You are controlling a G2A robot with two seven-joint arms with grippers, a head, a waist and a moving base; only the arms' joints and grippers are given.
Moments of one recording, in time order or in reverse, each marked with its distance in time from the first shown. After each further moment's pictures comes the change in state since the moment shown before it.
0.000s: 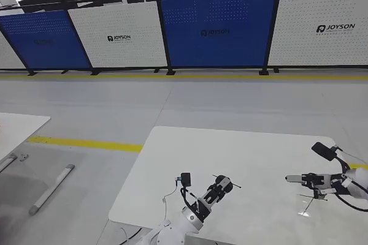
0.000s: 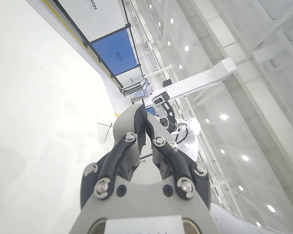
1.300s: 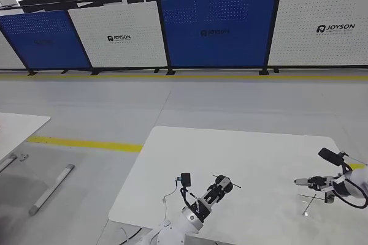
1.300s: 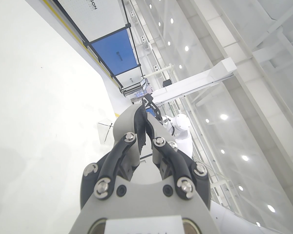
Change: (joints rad) left arm 0.000 0.000 0.000 0.000 0.000 0.000 0.000; right arm 0.064 -0.022 -0.081 0.171 -0.193 0.053 0.000
